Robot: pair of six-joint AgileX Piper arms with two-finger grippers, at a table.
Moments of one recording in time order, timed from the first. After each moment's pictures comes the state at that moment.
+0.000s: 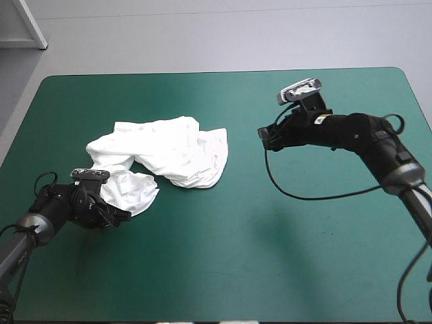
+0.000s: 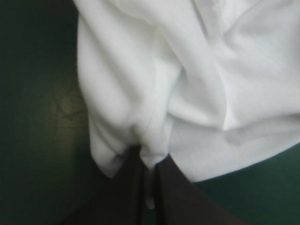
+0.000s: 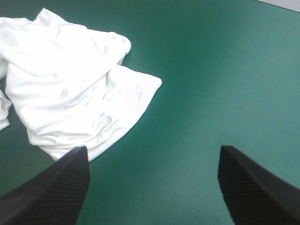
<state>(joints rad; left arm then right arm) -0.06 1.38 -0.69 0.02 0.66 0.02 0.31 1.47 -1.32 0.51 0.63 -0.51</state>
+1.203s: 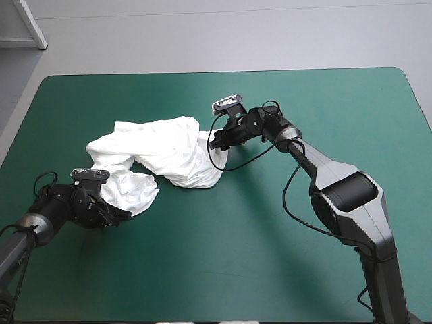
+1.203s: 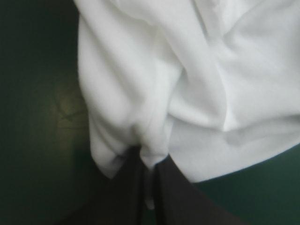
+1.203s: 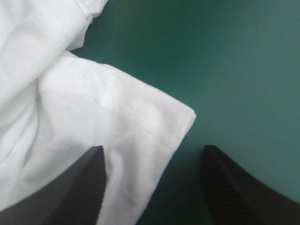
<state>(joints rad) -0.05 1.38 -0.69 0.02 0.65 0.03 0.49 2.25 -1.91 0.31 0.64 -0.29</state>
